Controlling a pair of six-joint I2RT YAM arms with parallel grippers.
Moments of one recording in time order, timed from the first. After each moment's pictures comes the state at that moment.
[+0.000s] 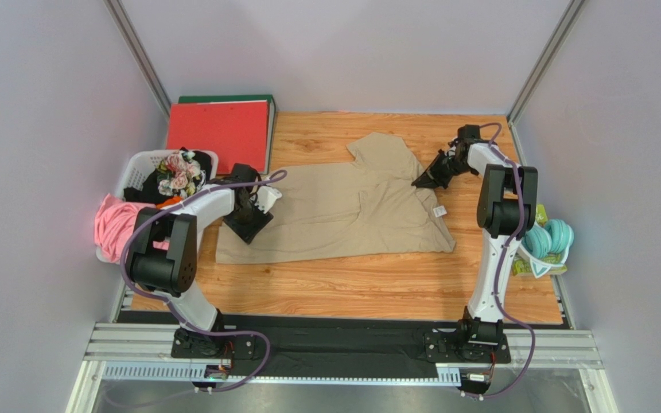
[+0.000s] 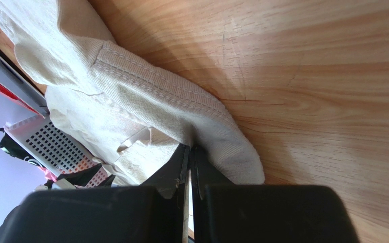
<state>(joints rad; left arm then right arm) -0.20 1.68 0.99 -0.66 0.00 0.53 -0.10 2.29 1.71 -0.67 -0.59 0.60</state>
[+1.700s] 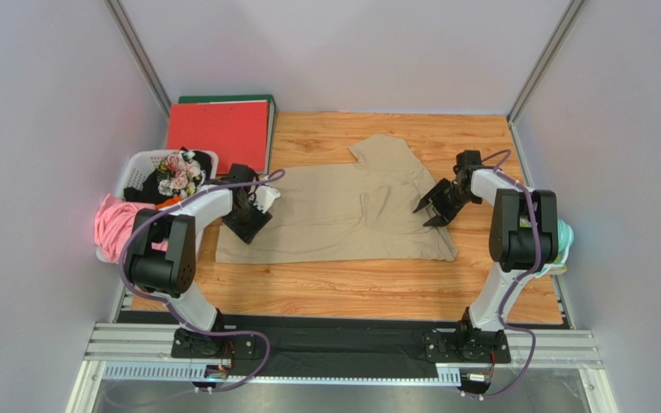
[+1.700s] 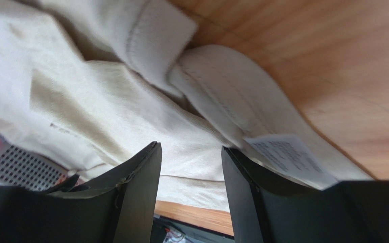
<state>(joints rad) -0.19 1.66 0.98 -0.65 0.02 0.53 -0.05 1.89 1.18 -0.62 -0.40 0.78</state>
